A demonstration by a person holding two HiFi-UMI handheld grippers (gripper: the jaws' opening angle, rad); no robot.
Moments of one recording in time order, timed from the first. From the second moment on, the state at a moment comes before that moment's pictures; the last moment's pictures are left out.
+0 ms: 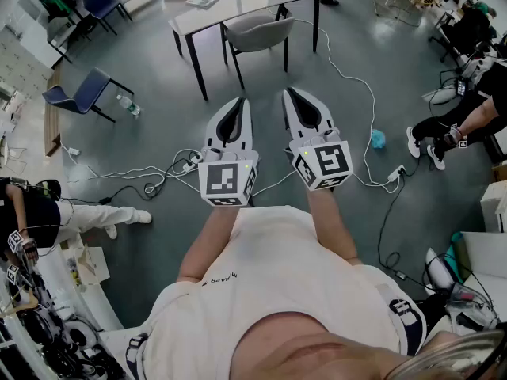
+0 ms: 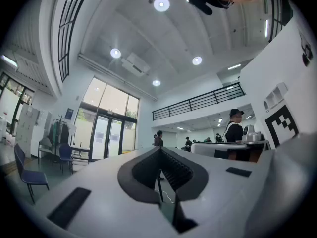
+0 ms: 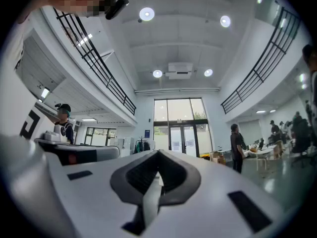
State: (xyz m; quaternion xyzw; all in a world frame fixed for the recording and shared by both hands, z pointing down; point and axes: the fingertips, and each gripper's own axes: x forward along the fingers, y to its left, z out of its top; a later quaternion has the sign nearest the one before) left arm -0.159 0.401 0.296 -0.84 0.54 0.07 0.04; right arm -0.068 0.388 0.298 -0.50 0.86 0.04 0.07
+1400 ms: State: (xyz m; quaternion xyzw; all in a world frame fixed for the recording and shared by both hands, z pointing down) left arm -0.044 0.329 0.329 -0.82 0.57 0.03 0.04; right arm 0.052 0.307 0.324 -0.48 0.87 0.01 0.07
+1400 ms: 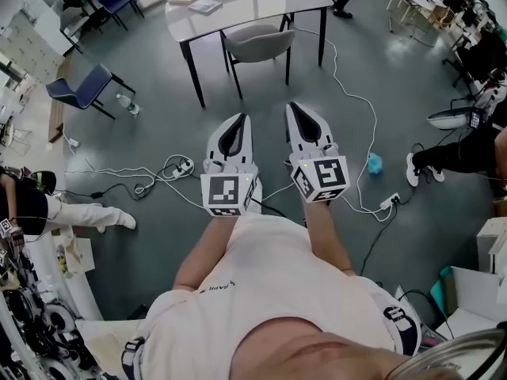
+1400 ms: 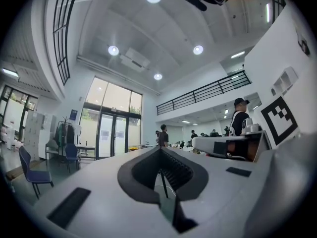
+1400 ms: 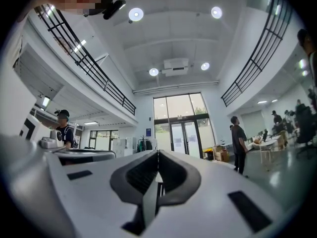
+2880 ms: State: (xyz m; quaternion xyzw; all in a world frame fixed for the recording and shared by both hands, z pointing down) left arm -0.099 -0.114 0.353 -0.87 0.49 -0.02 -0.03; right arm -0.006 -0.117 0.353 -0.54 0.84 -0.01 -0.04
